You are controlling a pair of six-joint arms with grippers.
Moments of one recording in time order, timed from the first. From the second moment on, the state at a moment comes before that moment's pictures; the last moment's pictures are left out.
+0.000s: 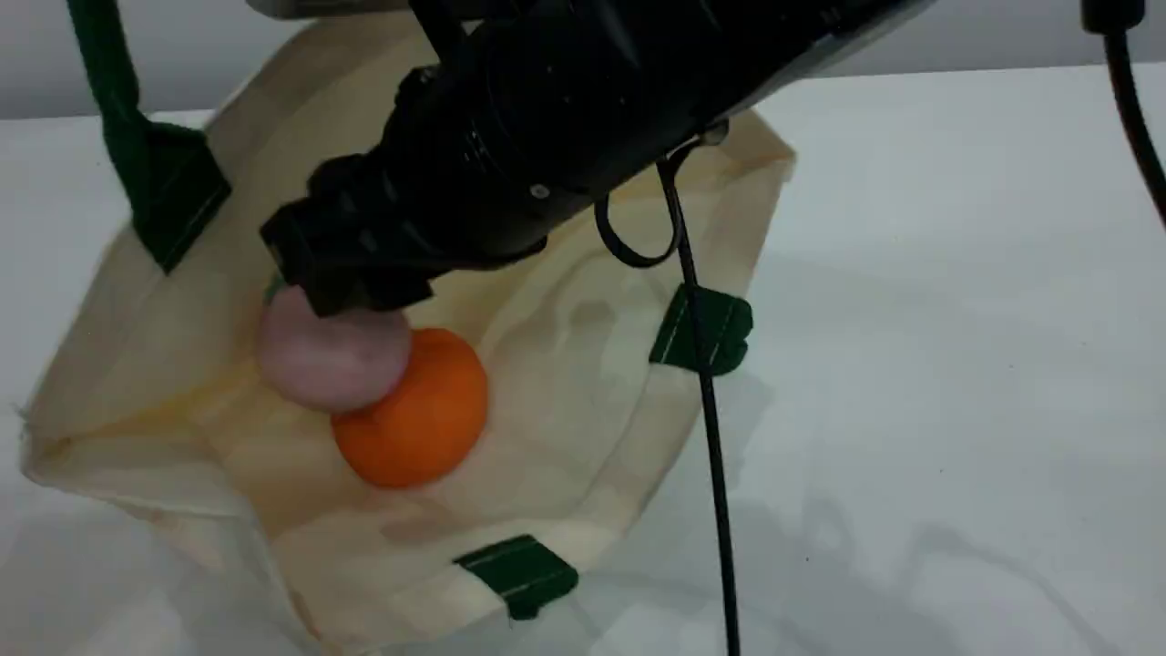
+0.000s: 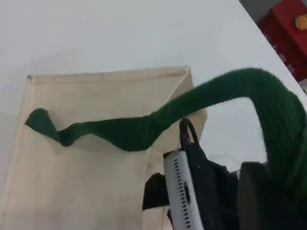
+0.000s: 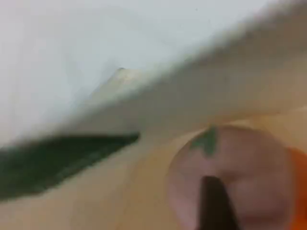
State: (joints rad) left arm -0.24 1.36 -1.42 -0.63 1.09 0.39; right arm 0.83 1.95 -1.10 1.74 0.25 -1.57
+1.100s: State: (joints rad) left arm -0.24 1.36 -1.42 -0.52 1.08 0.41; right arm 0.83 1.47 -0.75 1.75 -0.02 -1.57
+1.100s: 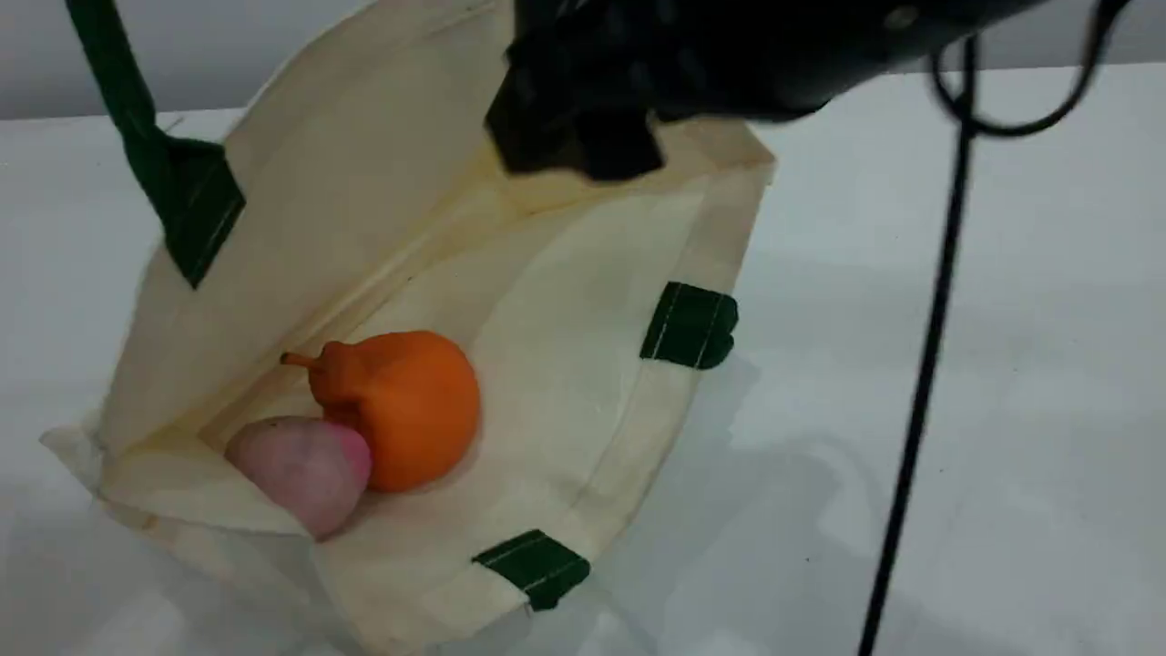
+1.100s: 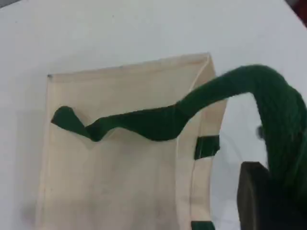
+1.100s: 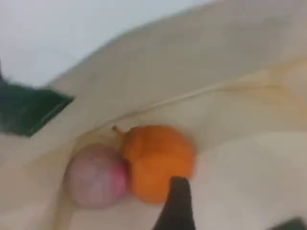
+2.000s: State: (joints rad) left arm -0.24 1.37 -1.07 -0.49 0.97 0.51; right arm 0.83 0.80 -0.54 1.75 -0.23 -1.57
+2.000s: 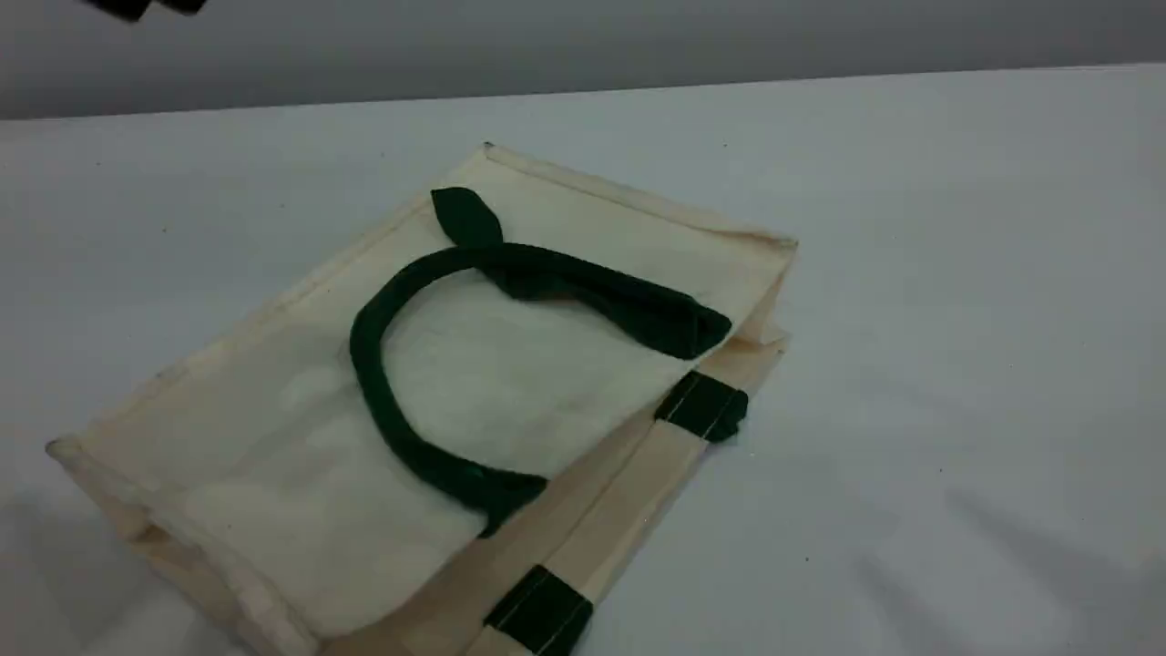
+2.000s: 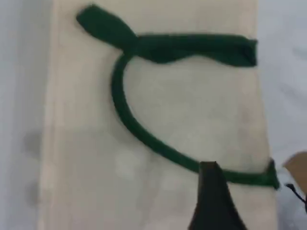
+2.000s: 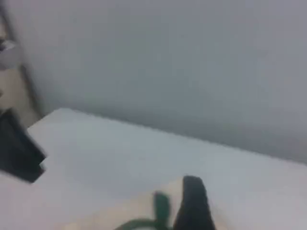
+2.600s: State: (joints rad) left arm -0.24 1.37 -1.07 -0.49 1.00 0.51; right arm 0.83 1.04 -0.54 1.55 0.60 -1.34
